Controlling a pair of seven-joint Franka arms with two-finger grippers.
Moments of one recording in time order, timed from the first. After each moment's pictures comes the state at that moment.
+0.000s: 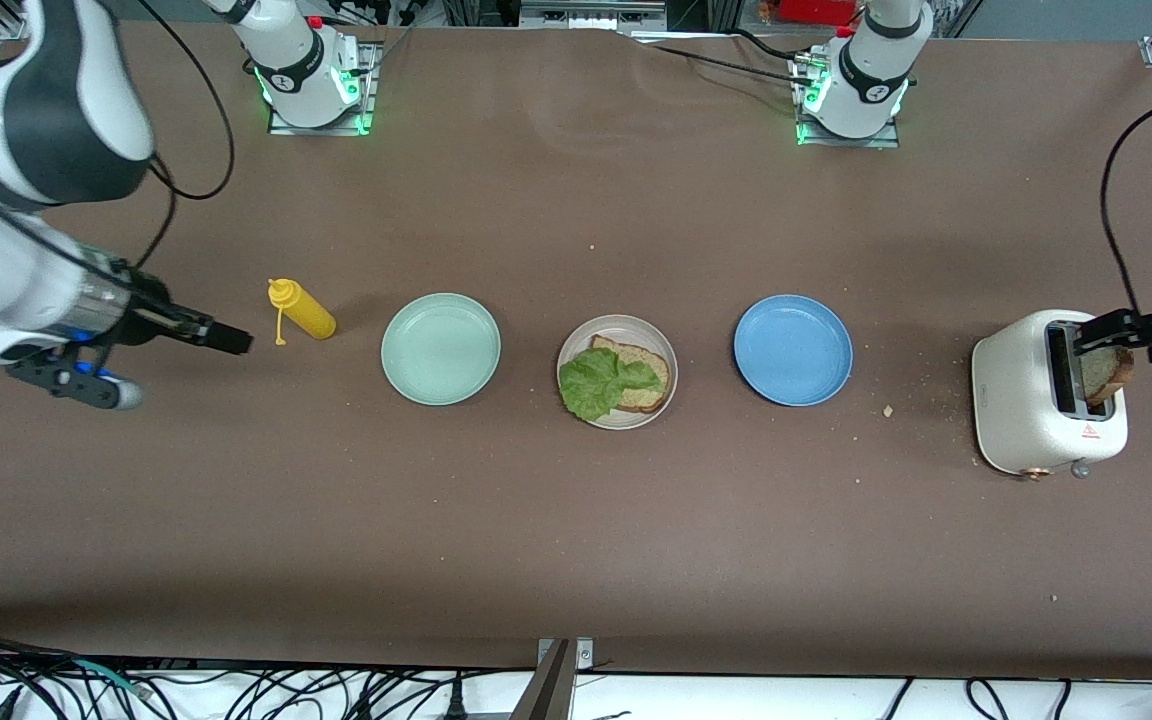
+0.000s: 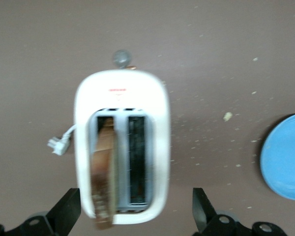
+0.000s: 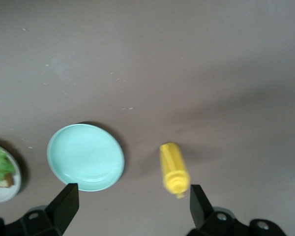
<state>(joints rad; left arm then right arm) 0.34 0.24 -0.03 -1.73 0.02 1.94 0.39 -0.02 0.32 0.13 -1.43 0.06 1.62 0.37</state>
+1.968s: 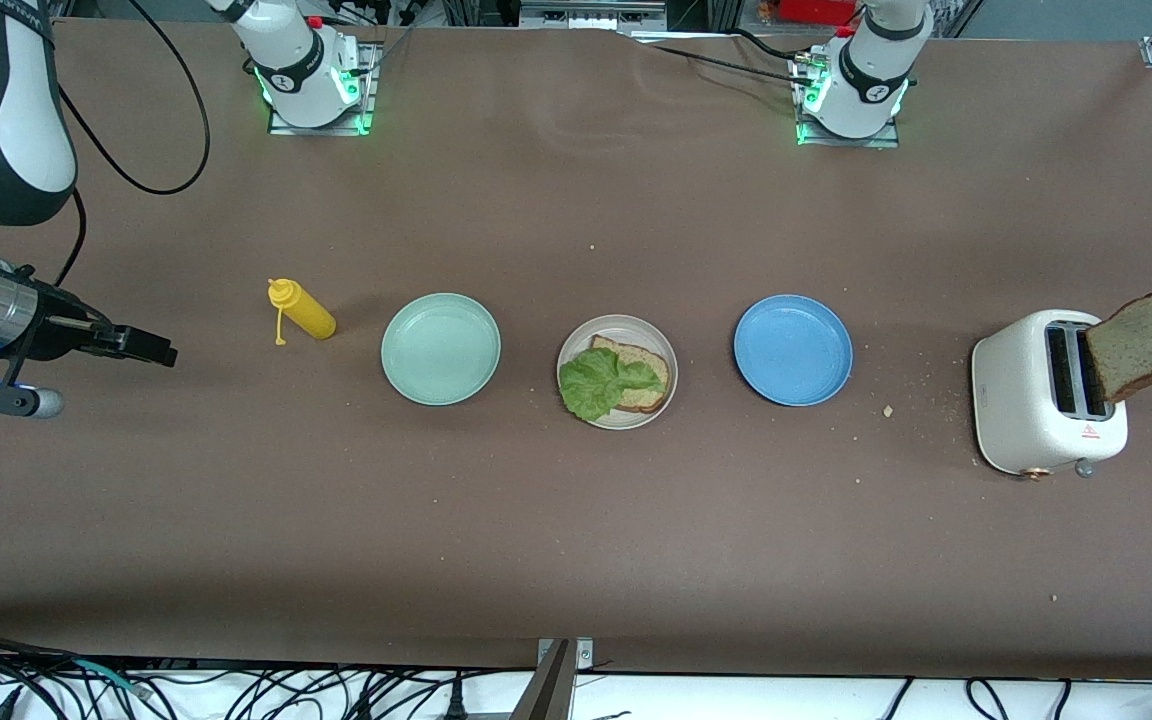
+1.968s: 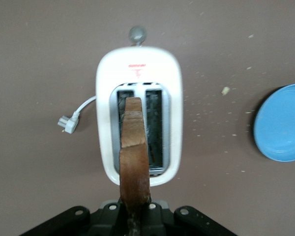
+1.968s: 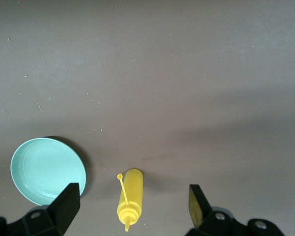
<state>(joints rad) 0.42 0.32 -0.07 -1.47 -0.02 1.63 0.48 -0.11 0.32 0.14 -1.47 0.01 1.71 0.17</state>
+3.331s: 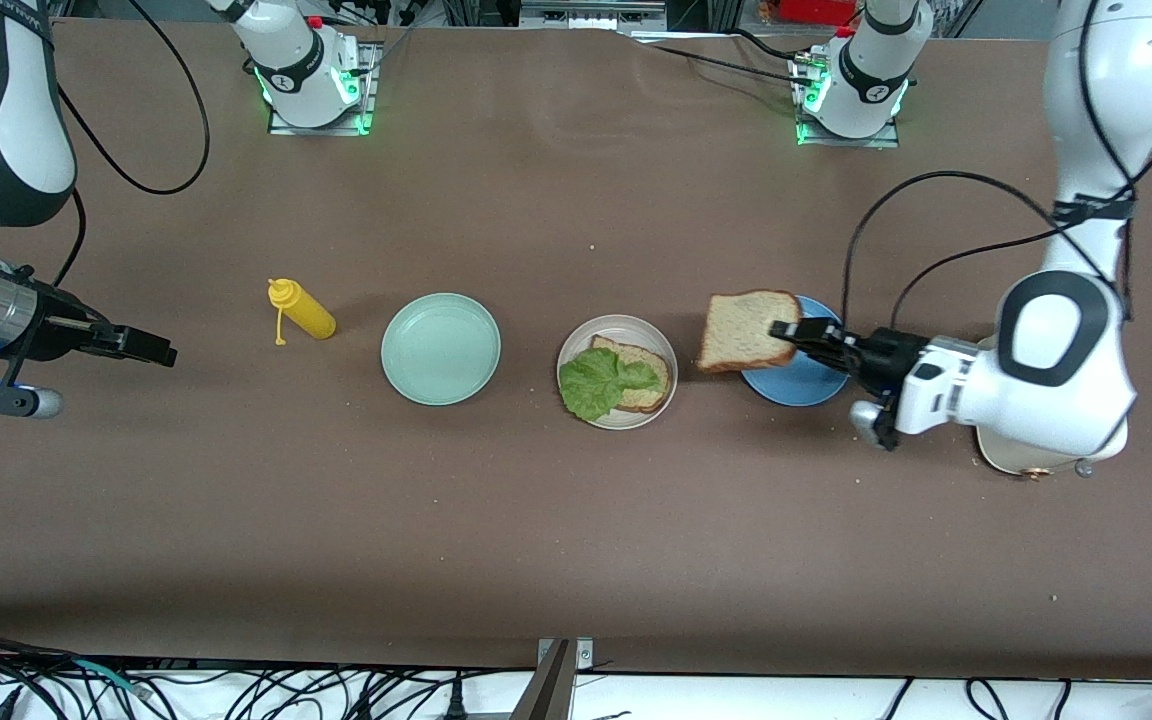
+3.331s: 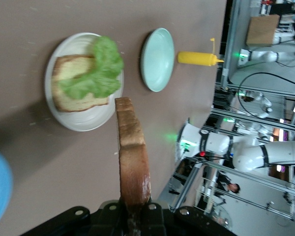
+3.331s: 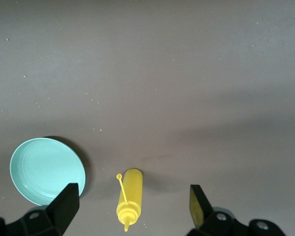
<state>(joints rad) 0.01 0.62 -0.13 -1.46 -0.87 1.48 0.43 -0.11 0.32 0.14 -1.47 0.01 1.71 0.17</state>
